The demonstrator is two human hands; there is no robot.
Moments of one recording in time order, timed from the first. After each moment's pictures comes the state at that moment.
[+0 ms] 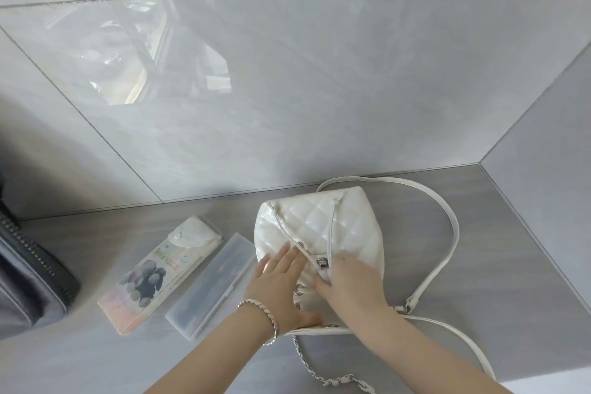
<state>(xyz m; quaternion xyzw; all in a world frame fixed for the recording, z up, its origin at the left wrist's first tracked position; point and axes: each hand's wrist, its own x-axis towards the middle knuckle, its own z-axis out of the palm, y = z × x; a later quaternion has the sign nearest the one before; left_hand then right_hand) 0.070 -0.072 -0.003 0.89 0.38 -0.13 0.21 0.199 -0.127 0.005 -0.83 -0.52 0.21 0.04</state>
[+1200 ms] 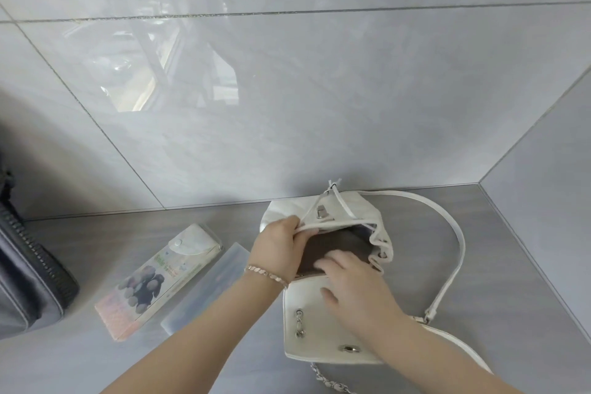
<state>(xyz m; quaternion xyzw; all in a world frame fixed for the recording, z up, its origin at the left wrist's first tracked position) 0.109 -0.029 0.034 0.80 0.48 0.20 0.29 0.219 -0.134 0.019 -0.68 -0.71 0.01 0.17</state>
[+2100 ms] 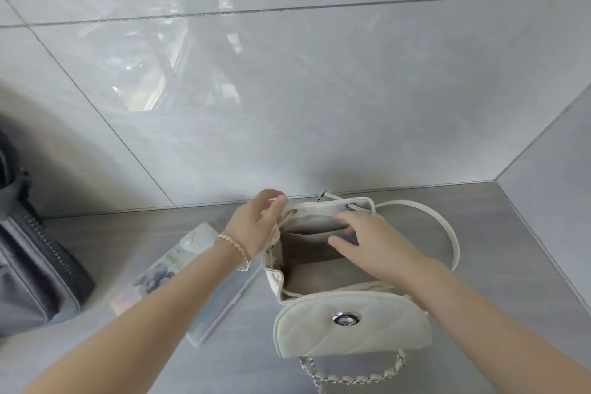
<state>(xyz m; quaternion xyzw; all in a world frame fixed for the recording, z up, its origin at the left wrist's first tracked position) 0.073 0.015 0.051 0.72 0.52 0.16 0.42 0.245 -0.094 0.078 -0.72 -0.62 0.27 0.17</state>
